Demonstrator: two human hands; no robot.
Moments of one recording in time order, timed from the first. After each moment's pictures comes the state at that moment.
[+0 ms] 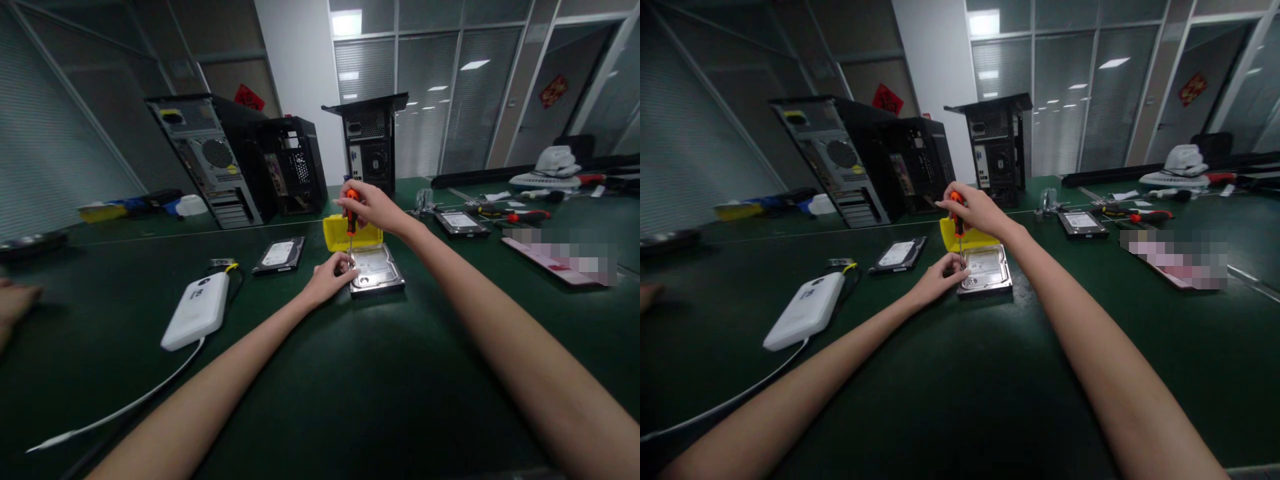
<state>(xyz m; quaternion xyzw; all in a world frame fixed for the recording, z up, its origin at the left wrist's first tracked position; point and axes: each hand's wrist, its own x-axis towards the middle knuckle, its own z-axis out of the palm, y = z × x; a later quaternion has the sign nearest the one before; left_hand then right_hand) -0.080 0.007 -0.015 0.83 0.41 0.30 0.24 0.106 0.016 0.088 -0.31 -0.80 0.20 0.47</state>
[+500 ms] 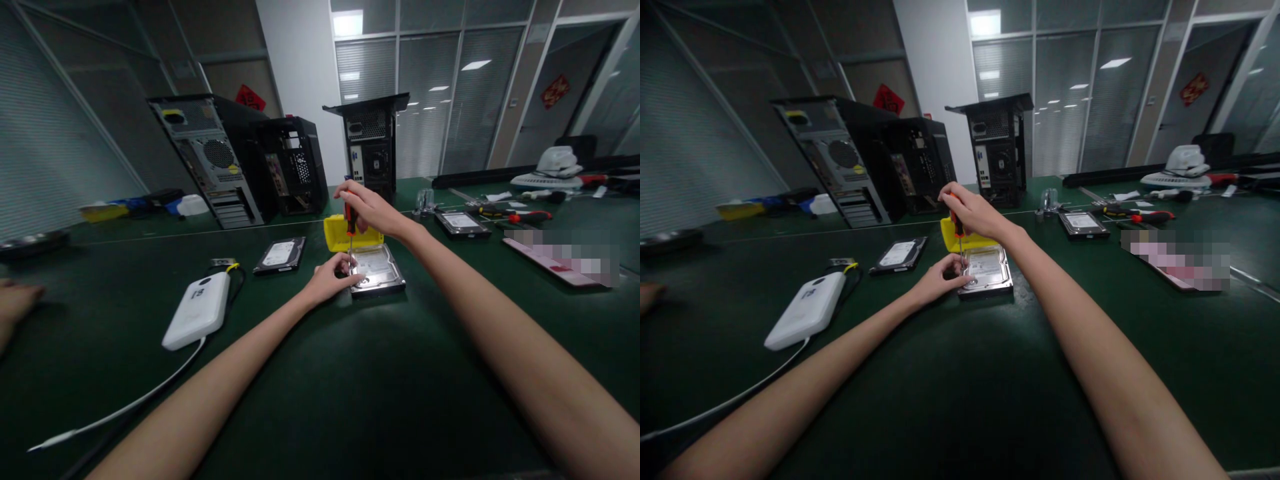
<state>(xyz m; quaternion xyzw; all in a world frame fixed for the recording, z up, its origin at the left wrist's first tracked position) -0.082 0.005 -0.011 0.83 0.41 0.28 0.26 0.103 0.013 0.087 -0.31 -0.80 0.24 0.47</state>
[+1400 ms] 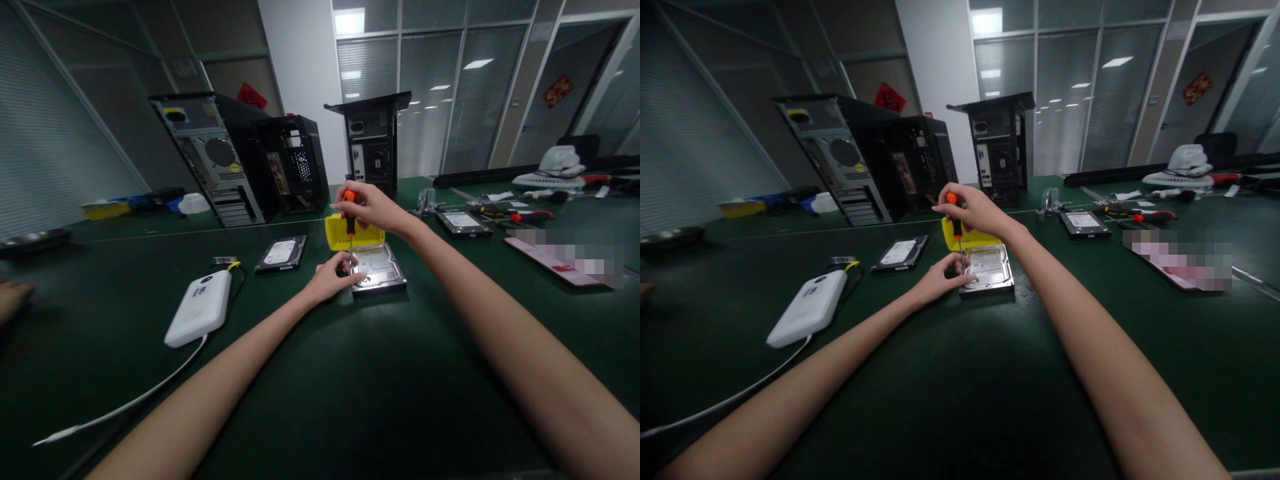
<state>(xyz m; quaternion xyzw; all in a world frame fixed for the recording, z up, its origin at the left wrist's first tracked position) -0.081 0.003 -0.010 0.83 0.42 0.27 0.25 0.102 0.007 0.094 -0.28 -0.81 0.25 0.45</state>
